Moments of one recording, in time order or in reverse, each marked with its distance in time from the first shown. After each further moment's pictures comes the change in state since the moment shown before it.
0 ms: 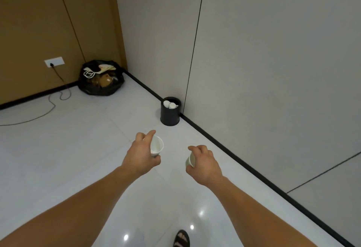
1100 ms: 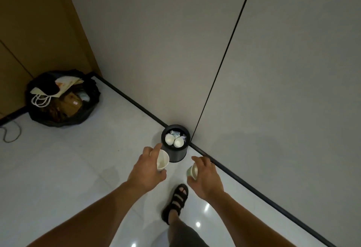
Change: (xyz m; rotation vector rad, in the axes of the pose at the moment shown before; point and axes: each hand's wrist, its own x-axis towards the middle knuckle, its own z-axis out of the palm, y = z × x) left_hand 0.648 -0.117 0.003 0.019 -0.292 0.085; right_hand 0.621 -0.035 0.018 0.130 -0.046 0.243
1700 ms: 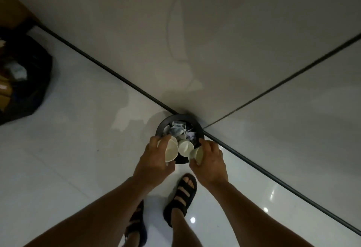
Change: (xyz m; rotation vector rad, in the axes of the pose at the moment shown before) left_hand 0.384 -0.118 0.183 0.015 -0.150 0.078; right_hand 0.387 0.112 0.159 0.172 -0.060 0.261
